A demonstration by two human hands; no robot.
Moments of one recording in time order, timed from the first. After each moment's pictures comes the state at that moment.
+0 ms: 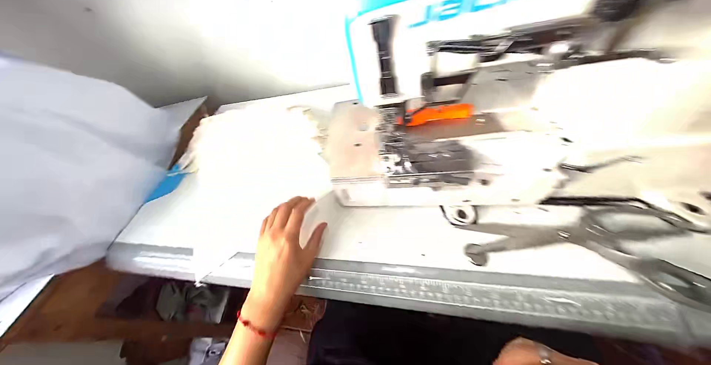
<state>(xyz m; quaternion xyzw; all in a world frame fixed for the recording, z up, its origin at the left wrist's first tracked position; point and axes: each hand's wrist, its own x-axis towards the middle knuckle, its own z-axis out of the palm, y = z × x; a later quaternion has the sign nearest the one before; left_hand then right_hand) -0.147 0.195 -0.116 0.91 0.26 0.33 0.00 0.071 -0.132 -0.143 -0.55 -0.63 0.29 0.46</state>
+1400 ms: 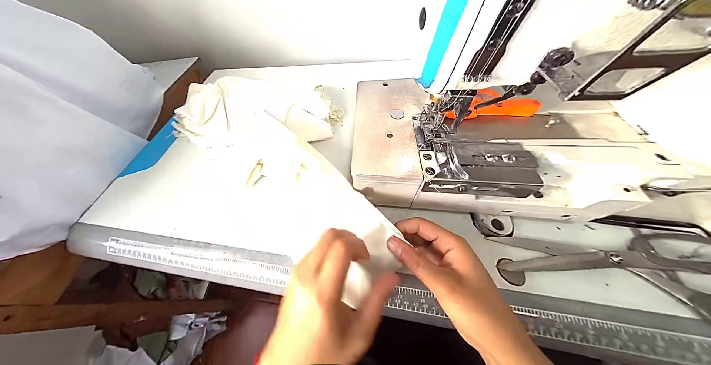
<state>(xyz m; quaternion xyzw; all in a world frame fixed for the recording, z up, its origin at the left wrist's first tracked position) -0.142 0.139 -0.096 0.88 0.17 0.40 0.20 0.014 0.036 -0.111 -0.55 -0.40 0.31 0.67</state>
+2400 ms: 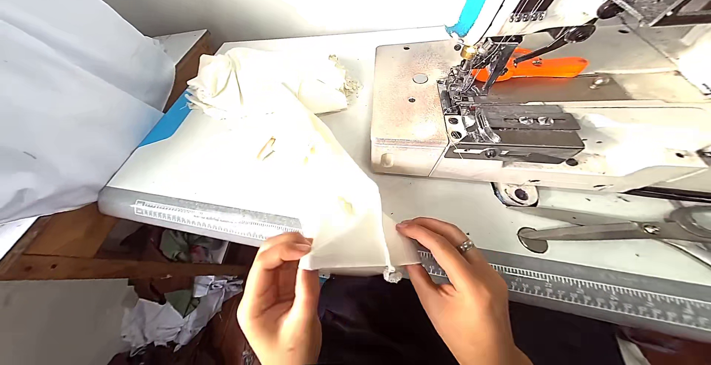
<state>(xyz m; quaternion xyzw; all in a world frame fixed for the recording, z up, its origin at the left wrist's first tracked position) -0.183 0.112 -0.118 0.63 0.20 0.62 0.41 -0.029 0.019 -0.141 -0.66 -0.50 -0.08 0.55</state>
